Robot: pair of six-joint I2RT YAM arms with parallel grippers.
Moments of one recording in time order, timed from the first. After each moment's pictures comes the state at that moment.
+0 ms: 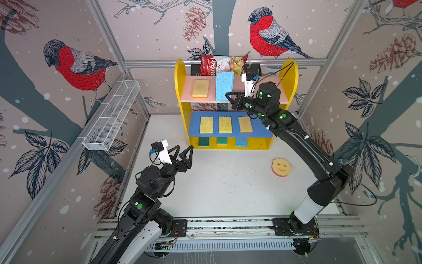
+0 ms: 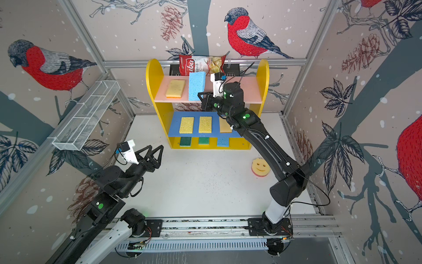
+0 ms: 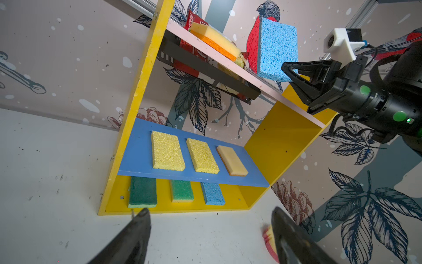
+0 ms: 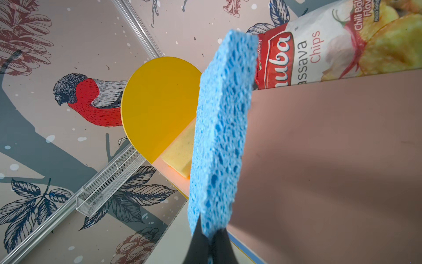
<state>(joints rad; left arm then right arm) -0.52 0.47 0.63 -0.15 -0.10 -0.50 0.64 1.71 1.90 -0.29 -0.27 0.45</state>
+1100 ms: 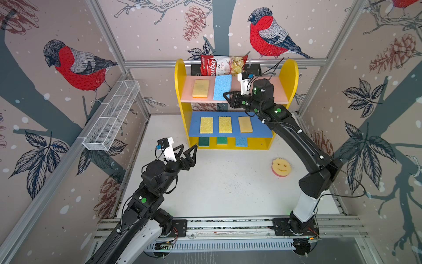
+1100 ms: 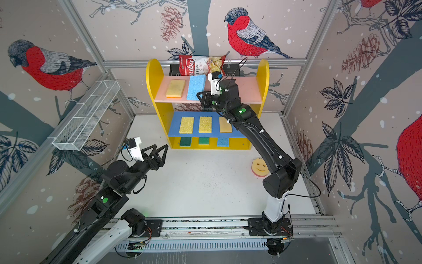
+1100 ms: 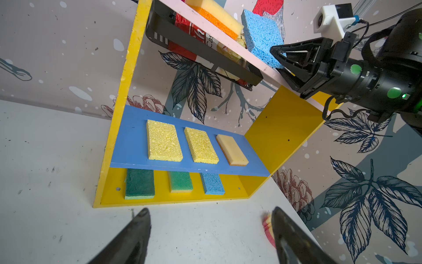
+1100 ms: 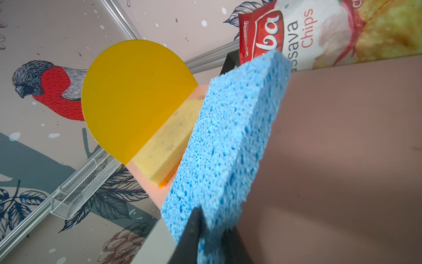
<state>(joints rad) -0.52 0.55 0.65 -0.15 -0.06 -0.50 0.62 1.81 2.02 -0.39 -0.26 0.42</state>
